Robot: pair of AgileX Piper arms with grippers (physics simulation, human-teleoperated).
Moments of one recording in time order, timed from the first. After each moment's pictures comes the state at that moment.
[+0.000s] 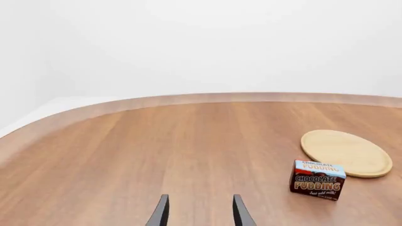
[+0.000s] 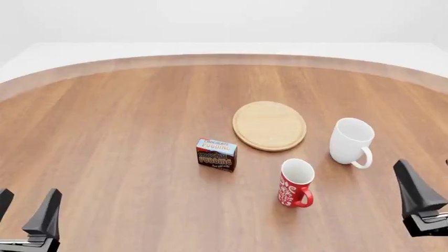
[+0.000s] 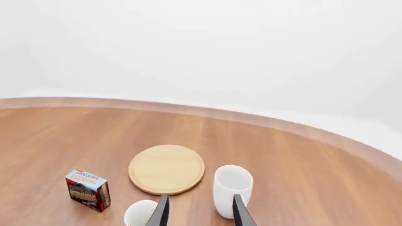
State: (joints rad) left arm 0.00 0.00 0.00 0.00 0.00; right arm 0.10 0.17 -0.25 0.07 -0.07
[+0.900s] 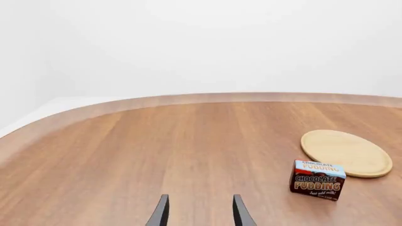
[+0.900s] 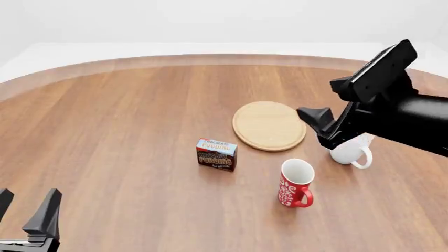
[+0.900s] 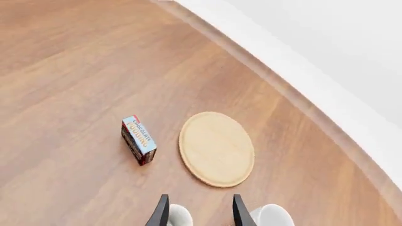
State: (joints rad) left arm 0.00 0.00 0.00 0.00 0.00; right arm 0.46 1.00 -0.95 0.44 -0.38
